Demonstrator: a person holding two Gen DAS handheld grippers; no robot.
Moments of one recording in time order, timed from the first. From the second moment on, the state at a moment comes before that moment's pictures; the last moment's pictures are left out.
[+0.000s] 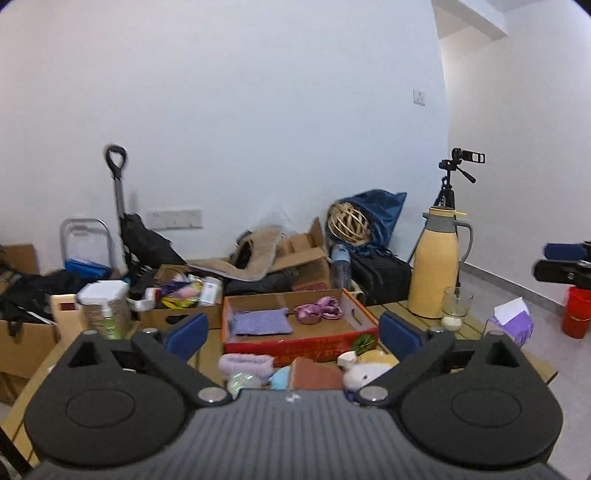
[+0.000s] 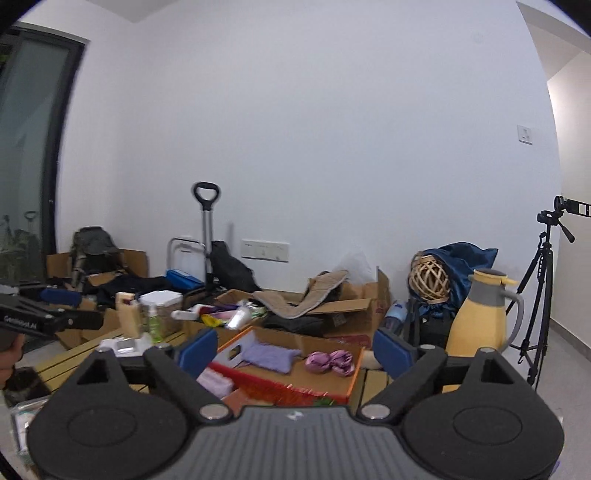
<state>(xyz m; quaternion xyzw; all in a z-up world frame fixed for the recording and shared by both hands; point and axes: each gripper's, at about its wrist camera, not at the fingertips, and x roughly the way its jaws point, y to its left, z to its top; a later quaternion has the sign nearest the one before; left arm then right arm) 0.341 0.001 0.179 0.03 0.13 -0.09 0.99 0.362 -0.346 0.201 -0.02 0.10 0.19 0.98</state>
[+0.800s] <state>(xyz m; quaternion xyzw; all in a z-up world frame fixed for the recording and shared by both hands) 0.329 -0.032 0.061 0.02 0.19 -0.13 0.97 0.293 -0.346 0.038 0.07 0.16 0.14 0.98</state>
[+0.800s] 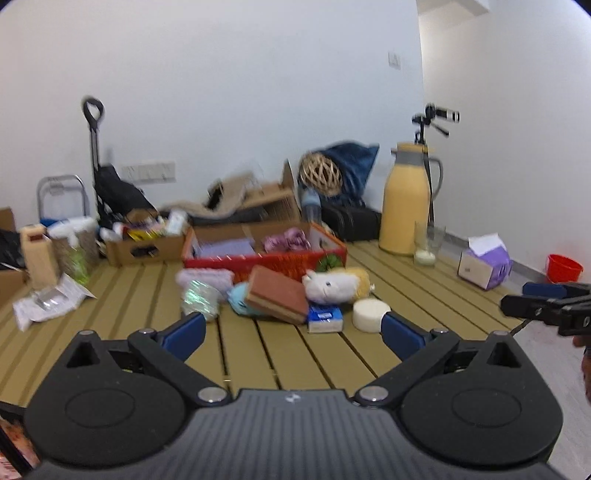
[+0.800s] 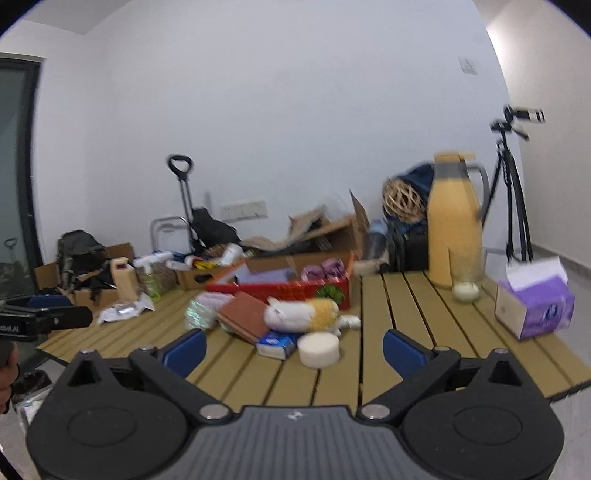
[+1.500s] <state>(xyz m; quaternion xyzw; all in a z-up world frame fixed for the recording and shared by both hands) 0.589 -0.101 -0.013 -0.04 0.31 -0.20 0.93 0.568 -0.329 -0.018 0.19 0.25 0.12 0.94</state>
